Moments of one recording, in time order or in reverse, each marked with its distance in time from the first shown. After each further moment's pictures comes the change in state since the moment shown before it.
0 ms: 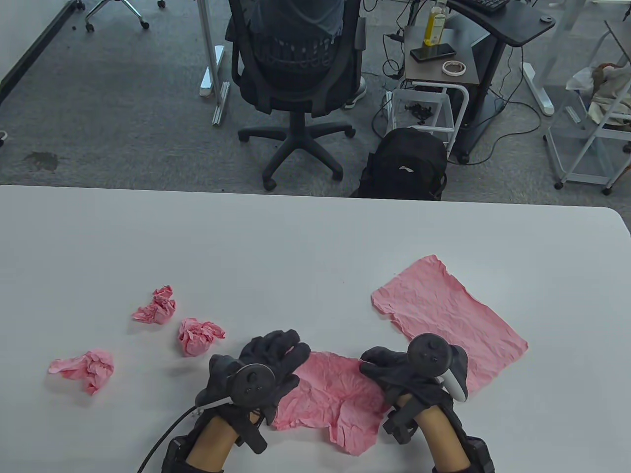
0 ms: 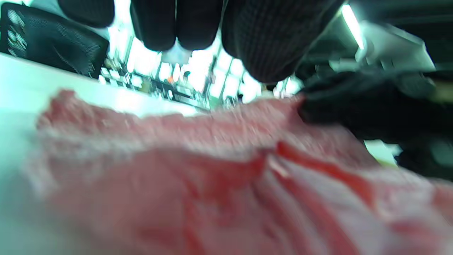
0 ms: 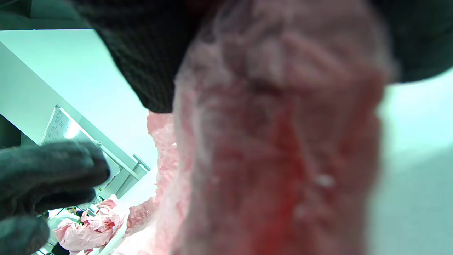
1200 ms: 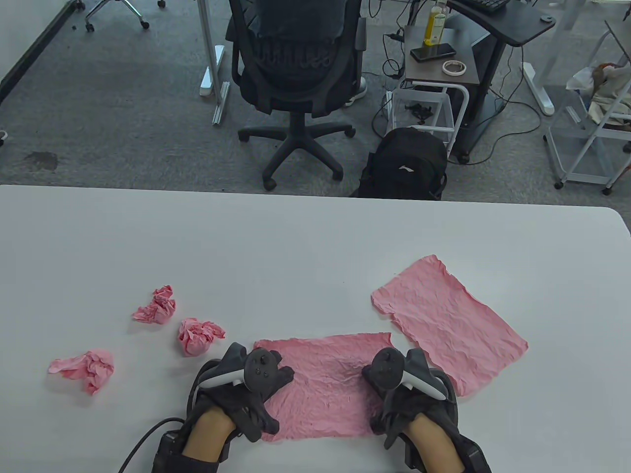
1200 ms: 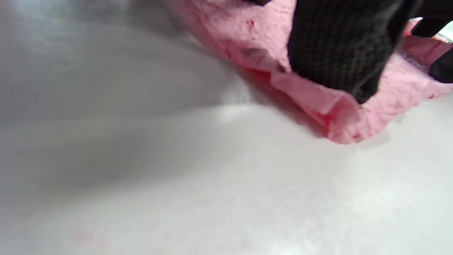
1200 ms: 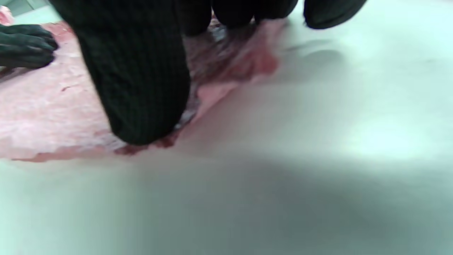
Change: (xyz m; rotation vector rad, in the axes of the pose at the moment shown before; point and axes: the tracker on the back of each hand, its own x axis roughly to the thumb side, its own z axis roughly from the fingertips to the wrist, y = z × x) left_hand -0.040 -0.033 0.010 -0.594 0.223 0.071; right_hand 0.013 0.028 0.018 0.477 0.298 0.535
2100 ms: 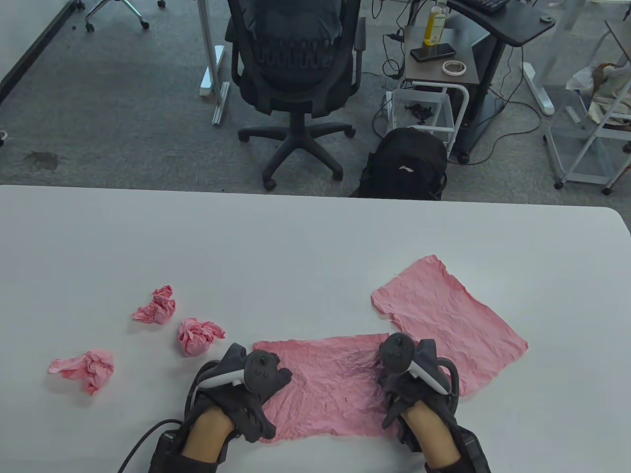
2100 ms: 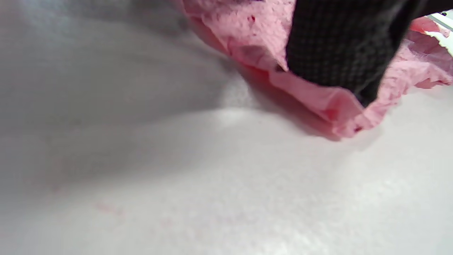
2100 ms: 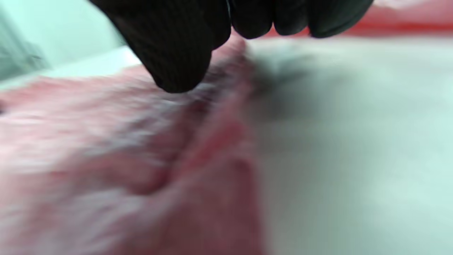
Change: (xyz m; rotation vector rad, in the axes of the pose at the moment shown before) left_hand 0.000 -0.001 -0.001 -0.023 0.000 -0.004; right_hand 0.007 -0.015 -0.005 -0.341 -0.075 -0.042
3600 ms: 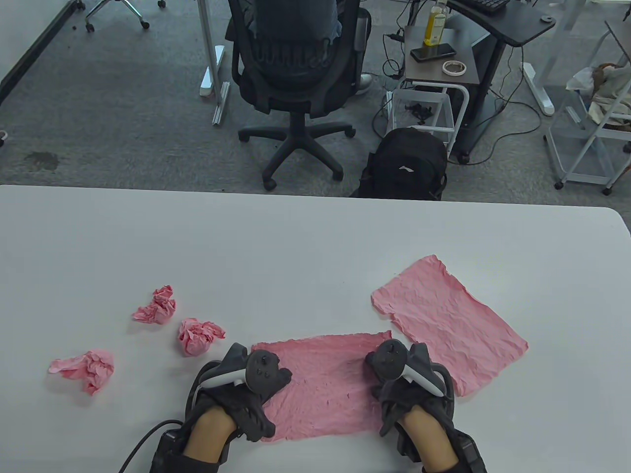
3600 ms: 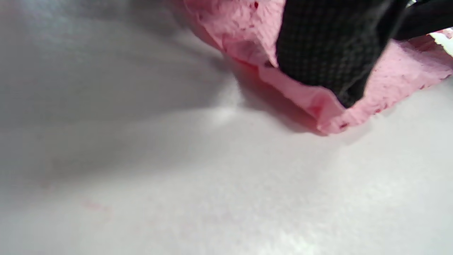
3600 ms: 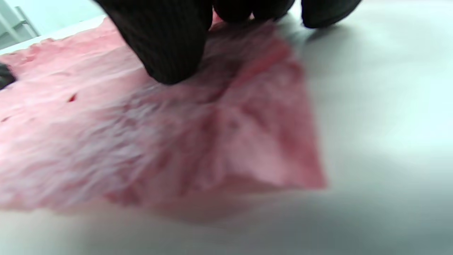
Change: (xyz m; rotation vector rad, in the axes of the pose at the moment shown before) left_hand 0.002 -0.001 0.001 -0.001 0.007 0.016; right_hand -0.016 0.011 -0.002 0.198 0.154 0.005
